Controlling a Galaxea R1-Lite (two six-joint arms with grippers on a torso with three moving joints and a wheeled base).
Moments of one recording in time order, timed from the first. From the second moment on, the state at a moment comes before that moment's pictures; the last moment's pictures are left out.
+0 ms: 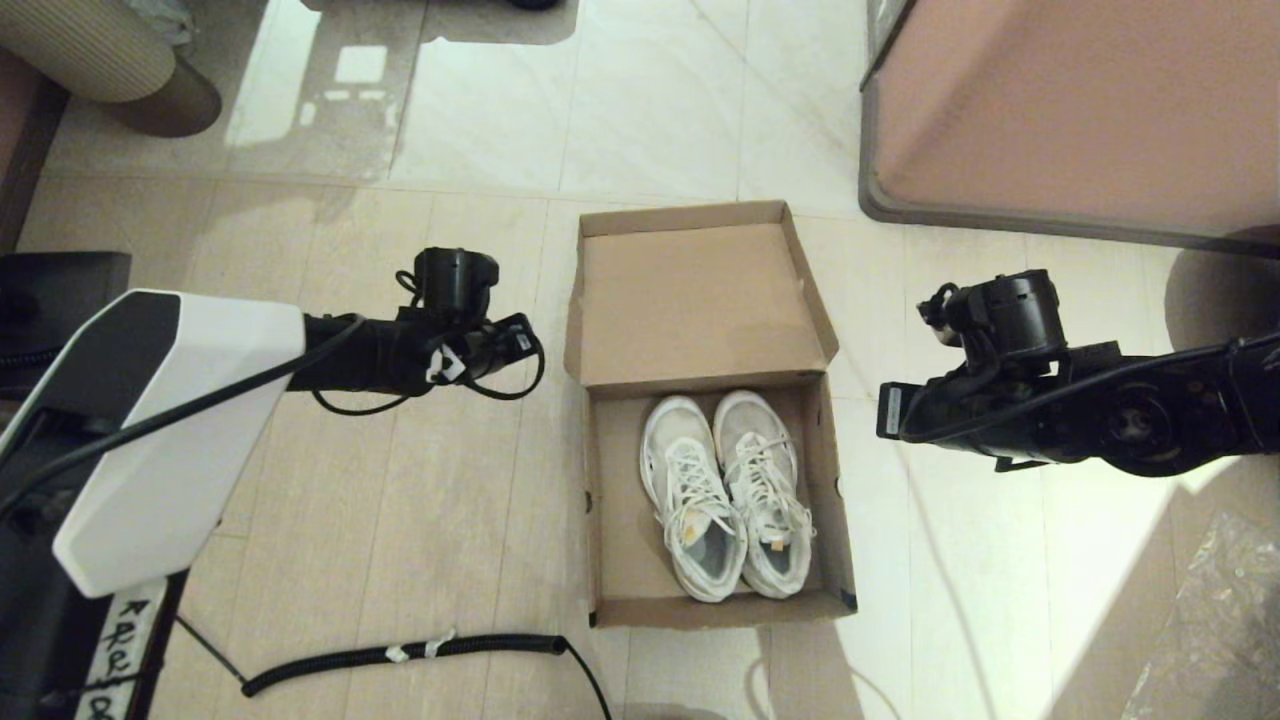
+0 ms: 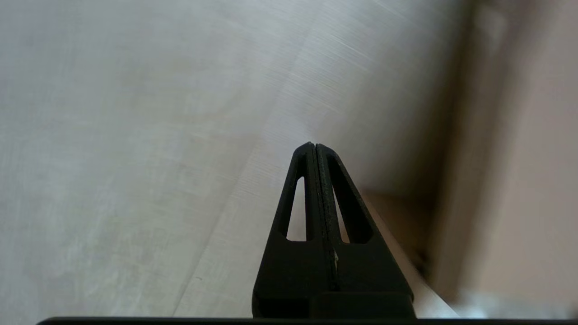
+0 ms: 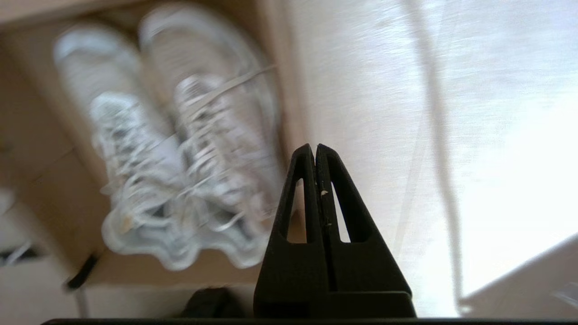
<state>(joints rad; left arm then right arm) -0.29 2.35 -1.88 -0.09 0.21 -0.46 0.30 1.85 -1.14 -0.14 -0.21 0.32</state>
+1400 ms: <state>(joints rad) -0.22 2.38 -1.90 -0.04 0.03 -0.43 -0.05 1.90 -1.28 -0.15 -0.10 0.16</state>
